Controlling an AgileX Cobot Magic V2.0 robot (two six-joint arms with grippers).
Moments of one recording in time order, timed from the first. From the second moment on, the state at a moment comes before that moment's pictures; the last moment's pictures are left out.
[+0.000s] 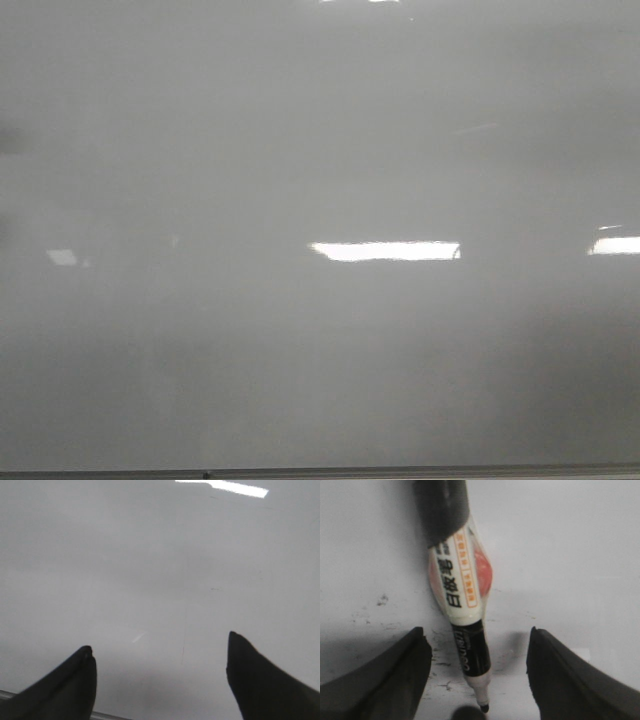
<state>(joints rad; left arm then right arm) -0.02 1.39 -0.75 -0.01 0.00 -0.01 0.11 0.76 -0.73 0.03 0.56 -0.07</state>
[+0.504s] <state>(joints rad) -0.02 1.43 -0.75 -0.01 -0.04 -0.01 0.11 0.76 -0.73 0.03 0.56 -0.07</state>
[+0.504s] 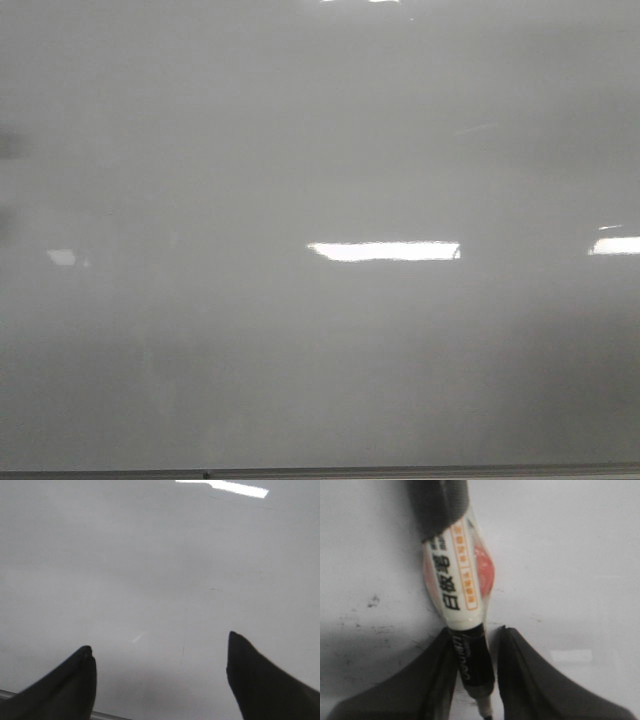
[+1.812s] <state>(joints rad) -0.04 1.09 -1.03 -0.52 1.02 0.85 0.11 0.76 -0.88 0.03 0.81 -0.07</state>
